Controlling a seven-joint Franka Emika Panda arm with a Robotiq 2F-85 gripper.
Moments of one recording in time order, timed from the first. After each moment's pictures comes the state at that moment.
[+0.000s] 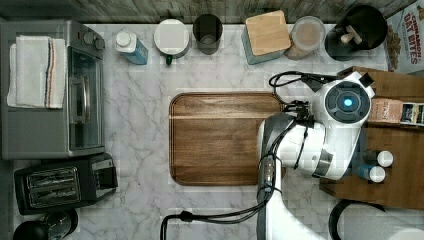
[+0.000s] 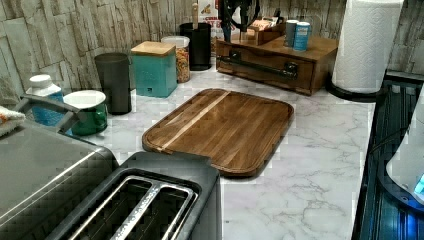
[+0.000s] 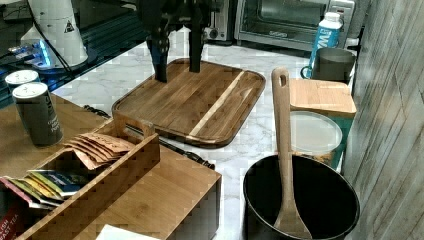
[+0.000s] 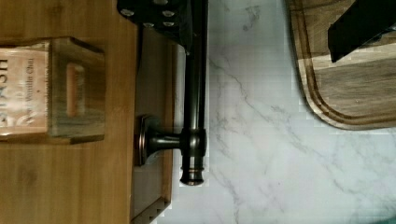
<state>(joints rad) -0.19 0.18 -0.17 -2.02 -0.19 0.71 -0.88</state>
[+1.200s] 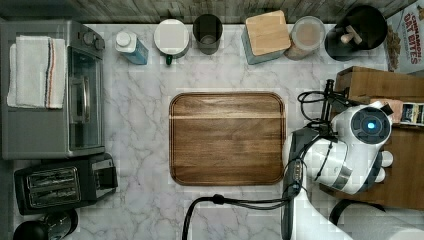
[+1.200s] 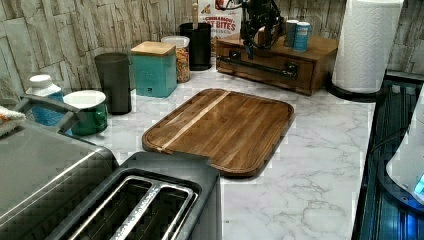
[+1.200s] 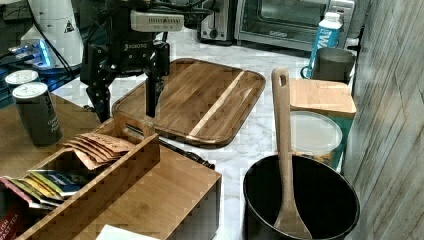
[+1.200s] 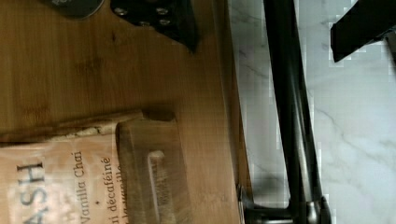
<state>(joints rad) -0.26 0.24 -0.25 -2.11 -0.19 0.84 -0.82</state>
